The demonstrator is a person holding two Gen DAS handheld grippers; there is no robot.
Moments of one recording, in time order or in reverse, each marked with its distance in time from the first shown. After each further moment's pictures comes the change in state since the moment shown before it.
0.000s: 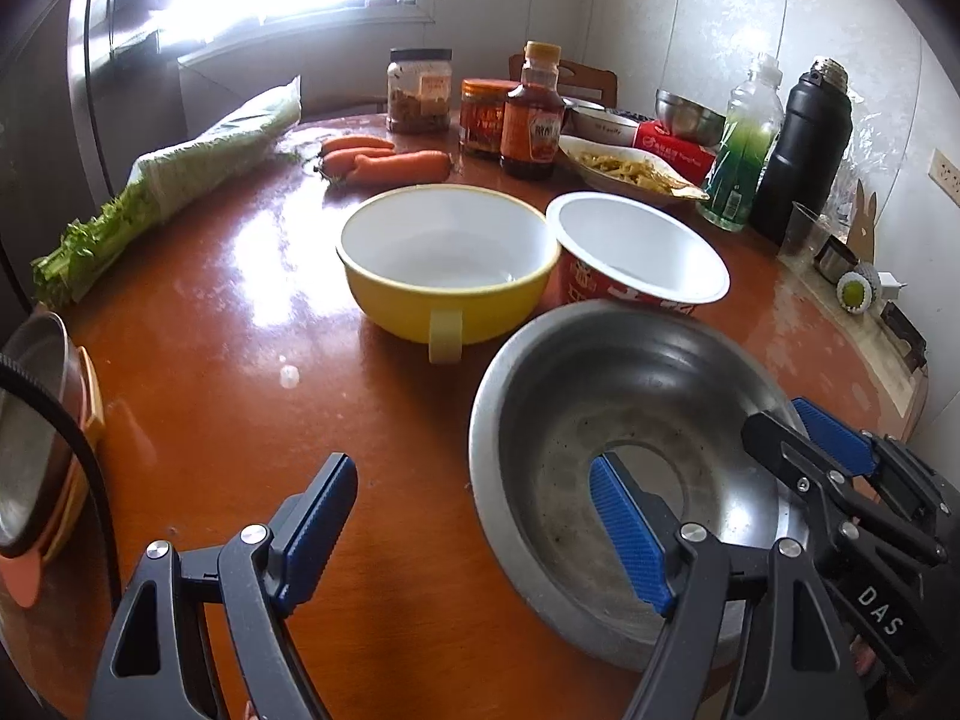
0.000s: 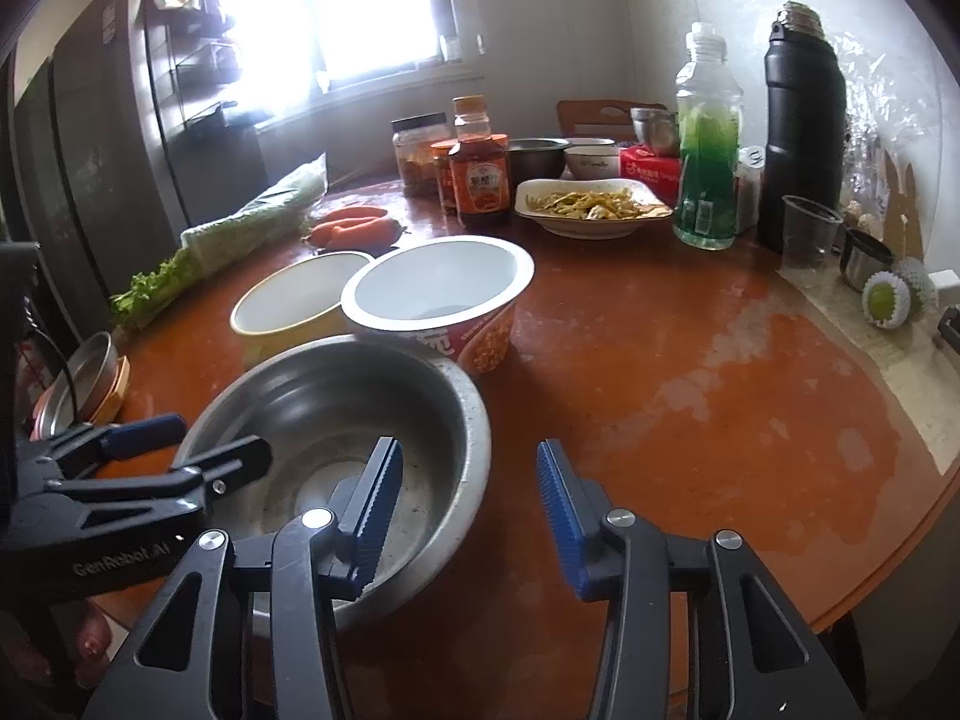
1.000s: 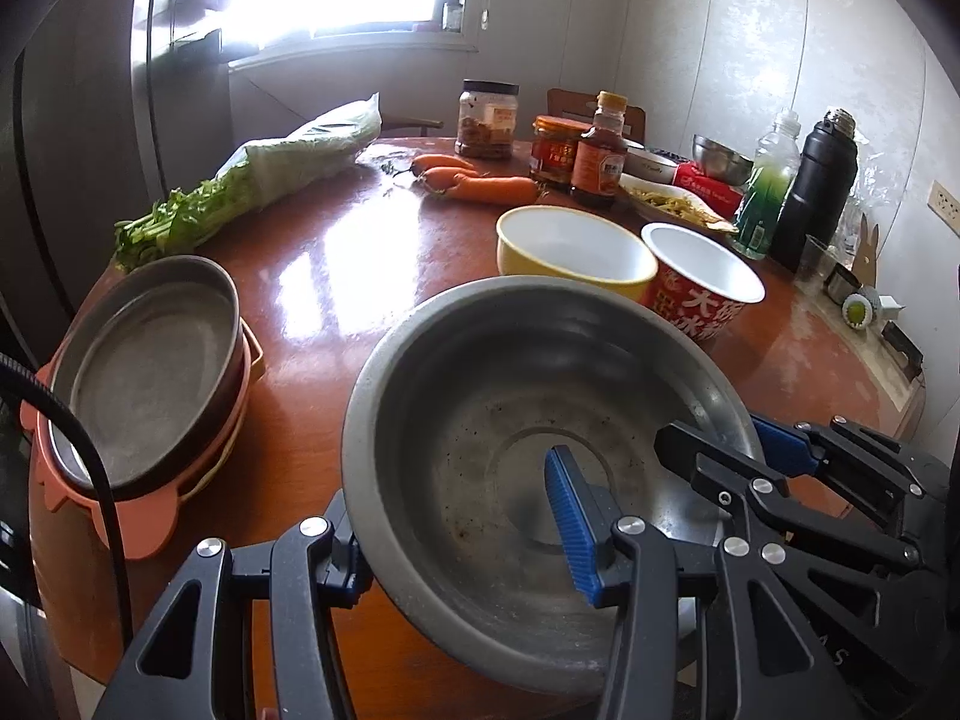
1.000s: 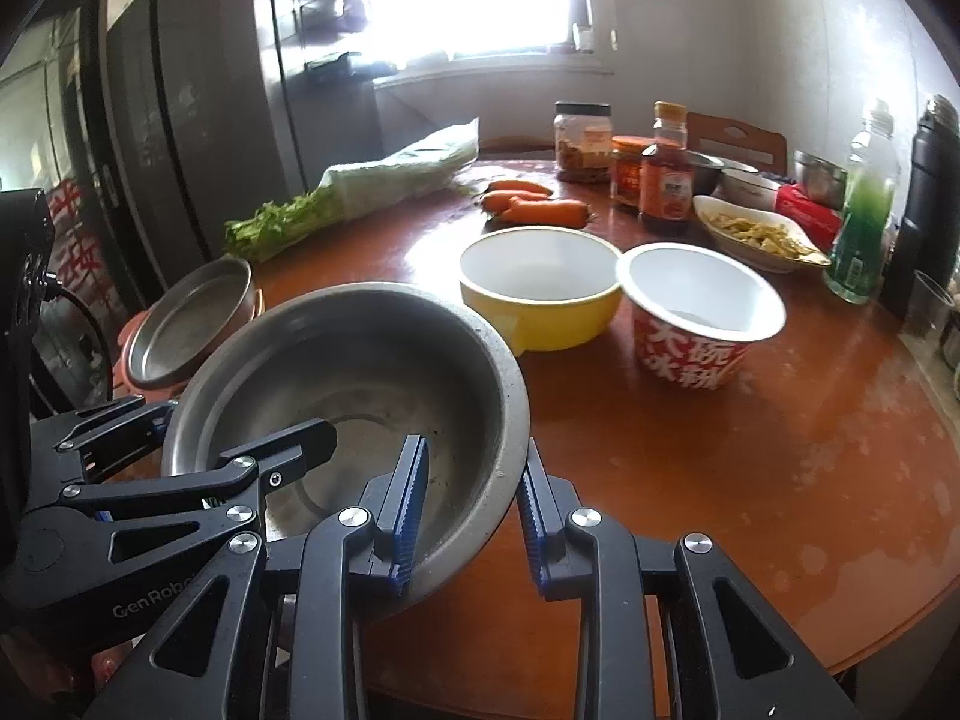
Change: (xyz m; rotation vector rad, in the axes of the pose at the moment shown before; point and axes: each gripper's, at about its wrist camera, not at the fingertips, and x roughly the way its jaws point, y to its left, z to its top) left arm -0.053 0.075 -0.035 -0.041 -0.075 0.030; right arm 0.002 0.121 -0.006 -0.190 0.047 0.155
